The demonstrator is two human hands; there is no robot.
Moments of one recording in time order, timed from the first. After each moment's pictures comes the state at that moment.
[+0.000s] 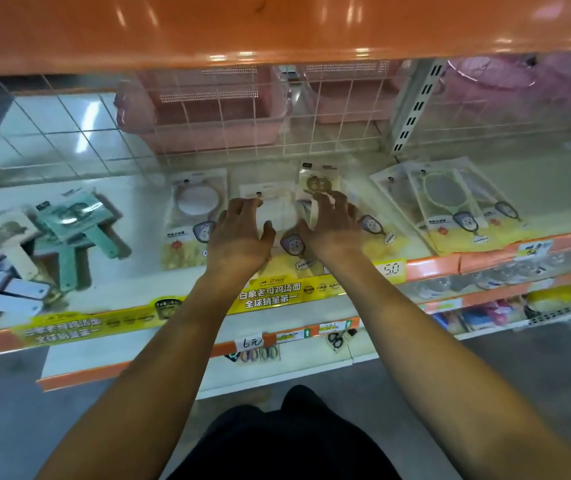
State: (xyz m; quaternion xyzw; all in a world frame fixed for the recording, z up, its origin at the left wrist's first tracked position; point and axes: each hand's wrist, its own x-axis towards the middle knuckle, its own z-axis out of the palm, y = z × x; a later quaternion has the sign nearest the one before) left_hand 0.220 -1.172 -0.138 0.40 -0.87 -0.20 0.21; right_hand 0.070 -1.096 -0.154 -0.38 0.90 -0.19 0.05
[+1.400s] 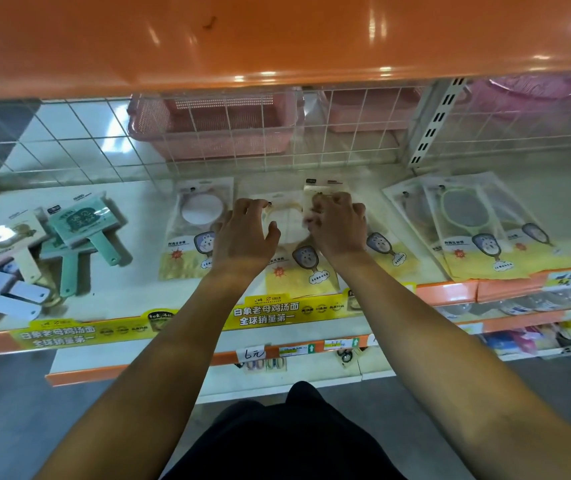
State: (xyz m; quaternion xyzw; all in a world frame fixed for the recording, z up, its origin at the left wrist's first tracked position) left_hand 0.193 -1.189 -0.140 0.43 -0.86 -0.19 0.18; right_hand 0.031 -1.129 -0.165 -0.42 0.89 -0.17 0.04
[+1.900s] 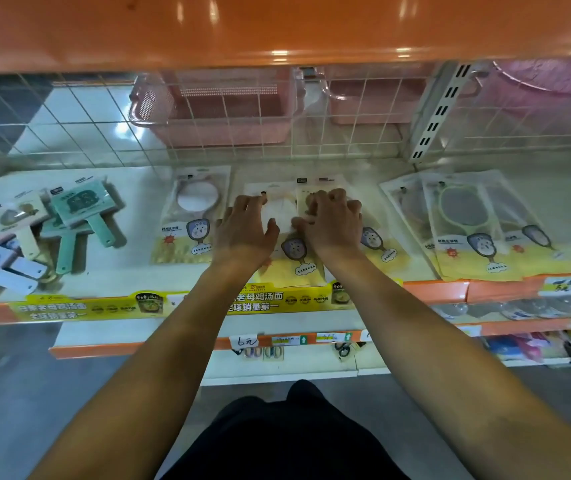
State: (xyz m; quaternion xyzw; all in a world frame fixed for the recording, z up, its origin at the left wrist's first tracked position) left_hand 0.177 -1.169 -0.143 0.48 -0.85 -0.17 0.15; right_hand 0.030 -1.114 -0.160 -0.43 0.88 -0.20 0.08
